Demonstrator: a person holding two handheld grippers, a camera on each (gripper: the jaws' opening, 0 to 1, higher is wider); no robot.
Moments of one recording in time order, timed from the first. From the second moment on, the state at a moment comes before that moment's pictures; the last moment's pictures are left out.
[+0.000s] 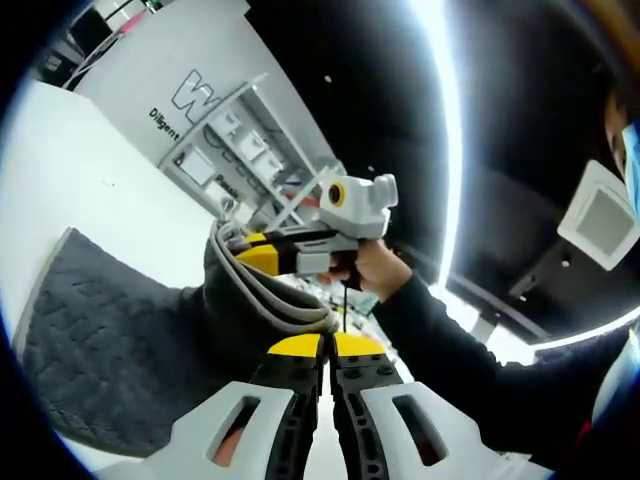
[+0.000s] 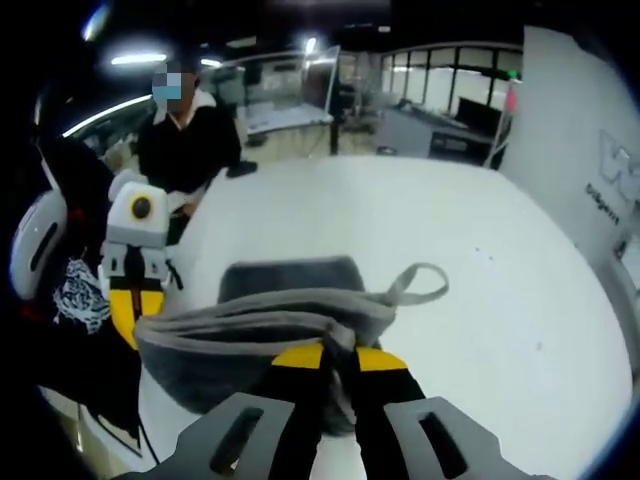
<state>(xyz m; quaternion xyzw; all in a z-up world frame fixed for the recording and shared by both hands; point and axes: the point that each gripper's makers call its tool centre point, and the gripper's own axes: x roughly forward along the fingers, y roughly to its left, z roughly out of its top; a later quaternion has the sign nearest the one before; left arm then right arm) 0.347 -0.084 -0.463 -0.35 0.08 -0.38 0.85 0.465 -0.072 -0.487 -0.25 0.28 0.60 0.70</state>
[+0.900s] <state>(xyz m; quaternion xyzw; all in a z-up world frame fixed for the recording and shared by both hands) 0.351 -0.112 -0.469 -0.30 0.08 -0.41 0.86 0.479 -0.105 -0.491 -0.25 0.28 0.59 0.72</state>
